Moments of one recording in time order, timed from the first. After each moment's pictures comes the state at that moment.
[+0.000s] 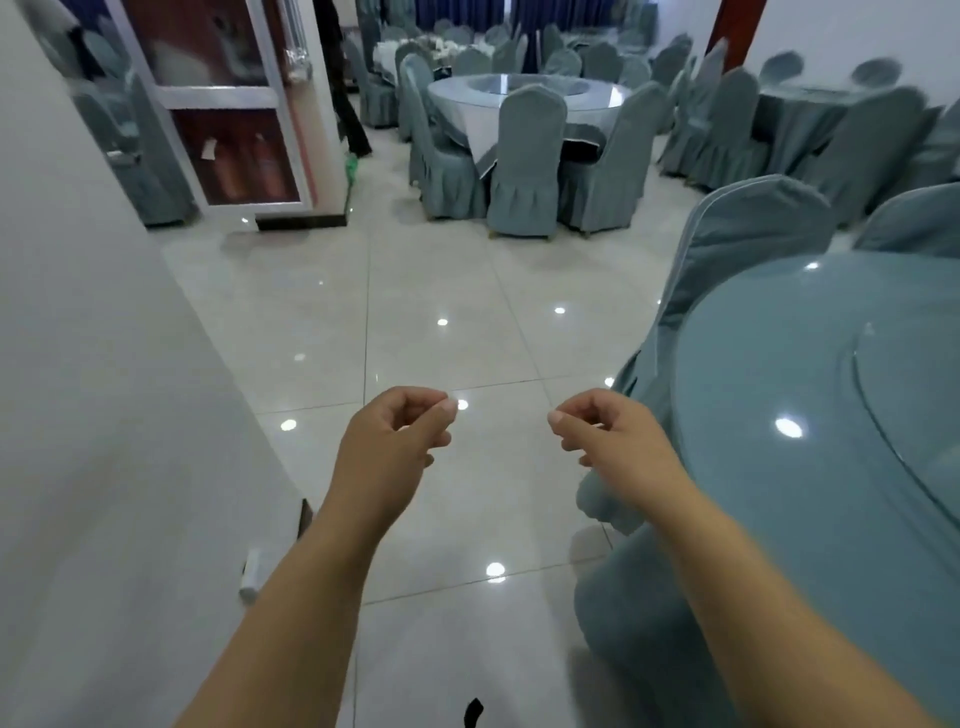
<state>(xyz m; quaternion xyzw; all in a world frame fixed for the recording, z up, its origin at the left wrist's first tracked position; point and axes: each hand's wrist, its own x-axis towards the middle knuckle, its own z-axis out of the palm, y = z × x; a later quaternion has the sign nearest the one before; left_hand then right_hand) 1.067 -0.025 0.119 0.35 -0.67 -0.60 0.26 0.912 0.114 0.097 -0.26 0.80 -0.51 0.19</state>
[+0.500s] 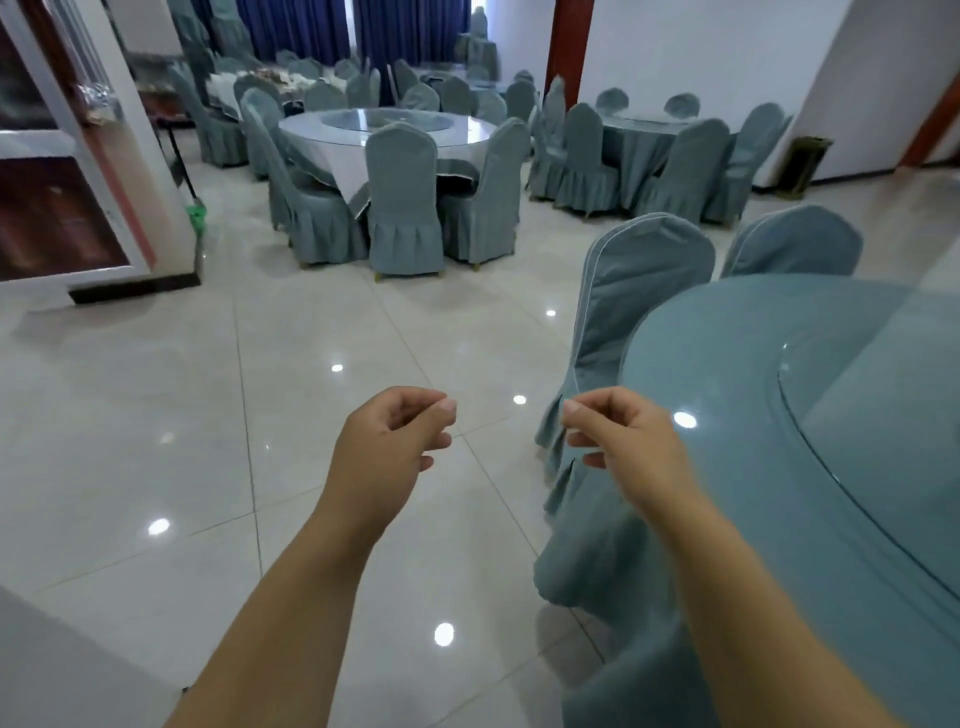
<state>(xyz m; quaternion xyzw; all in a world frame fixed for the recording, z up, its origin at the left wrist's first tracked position) 0.847 -0.158 0.135 0.21 -0.70 -0.66 0.19 0.743 0.024 0.124 -0.12 0.78 -0.61 0.09</state>
